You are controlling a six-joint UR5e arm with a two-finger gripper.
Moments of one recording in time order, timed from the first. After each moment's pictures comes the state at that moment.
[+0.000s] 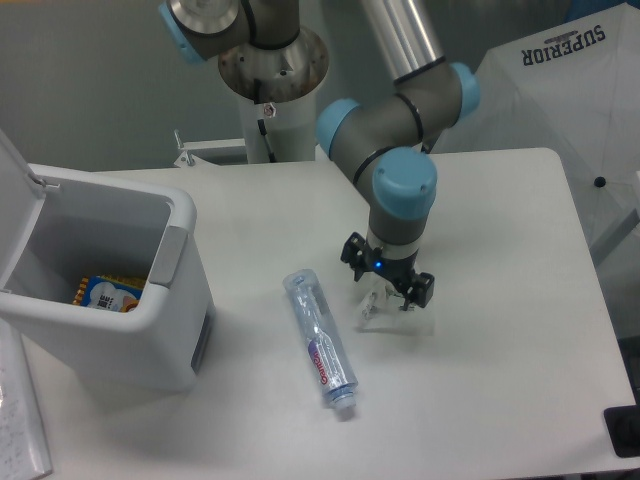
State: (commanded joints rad) arm 2.55 -2.01 -1.82 -0.88 1.54 1.17
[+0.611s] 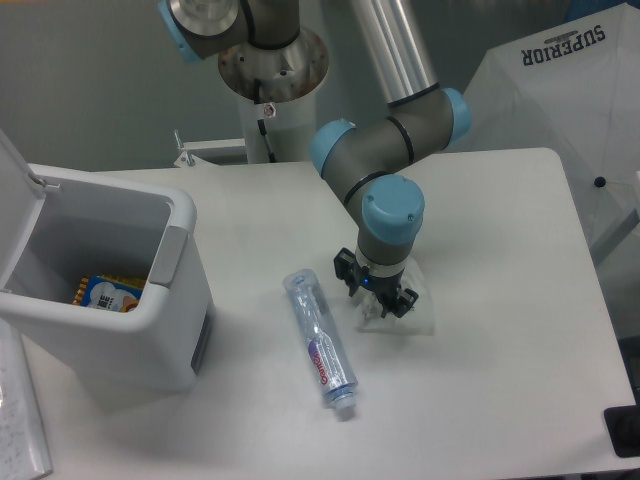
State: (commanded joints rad) arm 2.53 -2.01 -1.81 -0.88 1.59 1.16
